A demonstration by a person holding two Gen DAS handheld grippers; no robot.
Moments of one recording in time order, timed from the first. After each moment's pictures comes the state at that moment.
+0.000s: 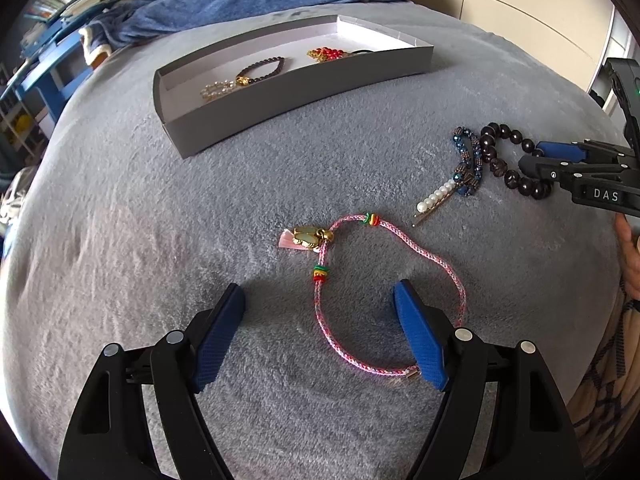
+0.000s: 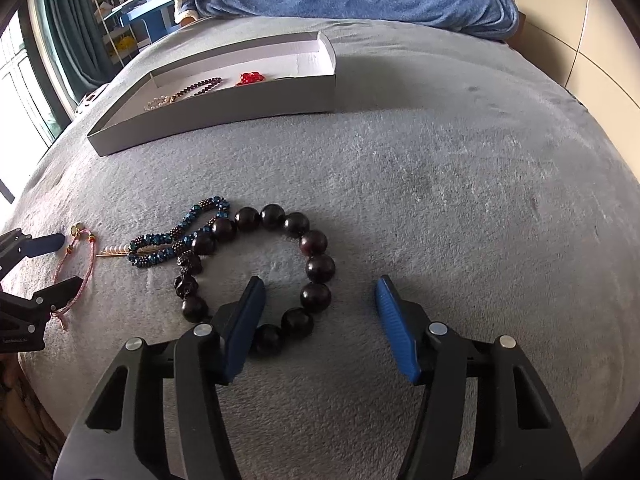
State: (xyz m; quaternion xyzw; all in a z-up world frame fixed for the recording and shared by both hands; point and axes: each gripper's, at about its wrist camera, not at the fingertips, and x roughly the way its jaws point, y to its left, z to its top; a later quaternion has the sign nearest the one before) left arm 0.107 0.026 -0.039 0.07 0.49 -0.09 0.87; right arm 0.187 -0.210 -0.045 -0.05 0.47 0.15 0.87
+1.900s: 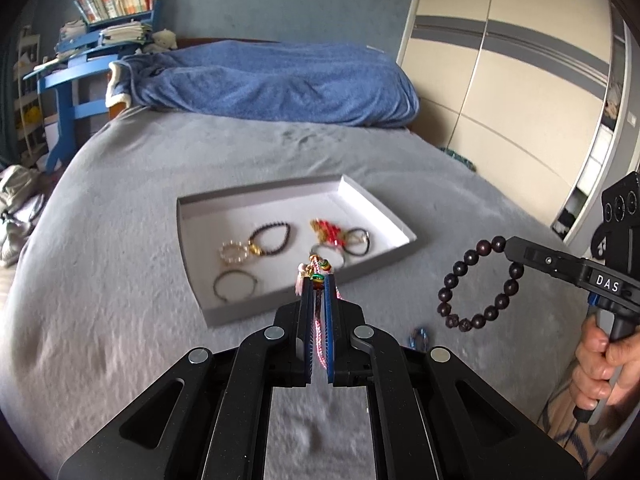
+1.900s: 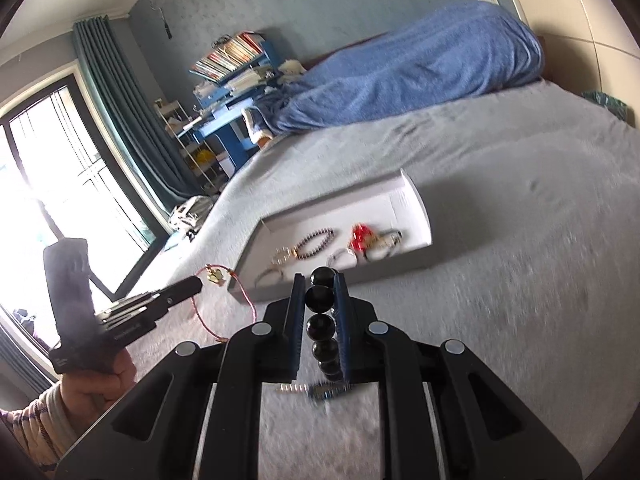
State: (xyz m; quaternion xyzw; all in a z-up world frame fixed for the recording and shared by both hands) left arm 0.146 0.059 0.070 -0.06 0.32 -0.12 0.94; right arm 0.188 -0.201 0.075 0.13 0.32 0.28 0.89
